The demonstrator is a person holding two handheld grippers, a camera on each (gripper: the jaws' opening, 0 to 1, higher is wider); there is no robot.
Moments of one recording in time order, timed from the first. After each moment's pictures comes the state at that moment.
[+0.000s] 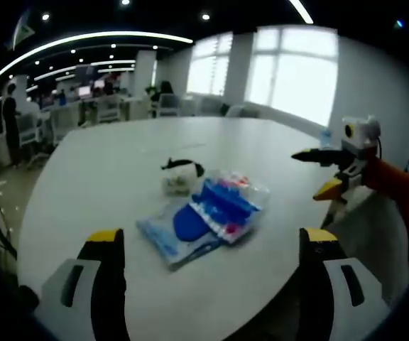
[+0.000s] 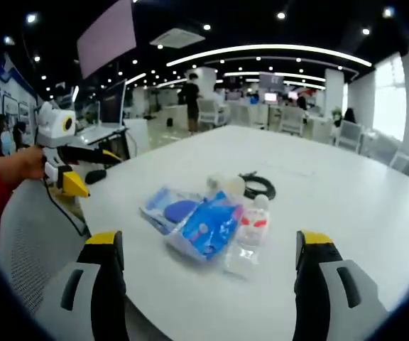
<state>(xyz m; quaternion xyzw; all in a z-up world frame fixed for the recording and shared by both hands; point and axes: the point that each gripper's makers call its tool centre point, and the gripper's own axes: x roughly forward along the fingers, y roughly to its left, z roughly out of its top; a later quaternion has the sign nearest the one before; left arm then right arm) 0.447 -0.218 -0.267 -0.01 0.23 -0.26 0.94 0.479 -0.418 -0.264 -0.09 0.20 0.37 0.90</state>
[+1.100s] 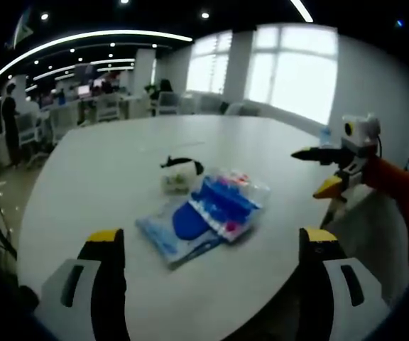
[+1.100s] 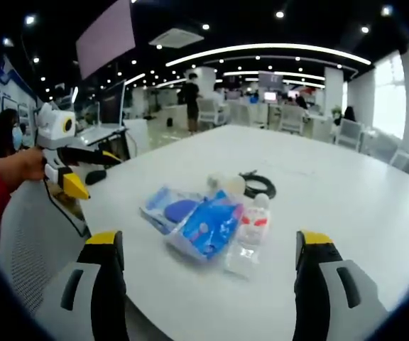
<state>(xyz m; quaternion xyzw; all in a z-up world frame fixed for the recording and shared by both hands) 0.447 -0.219 -0.270 -0.01 0.24 -0.26 0.94 0.479 -0.419 -0.266 -0.09 0.20 0.37 0.90</state>
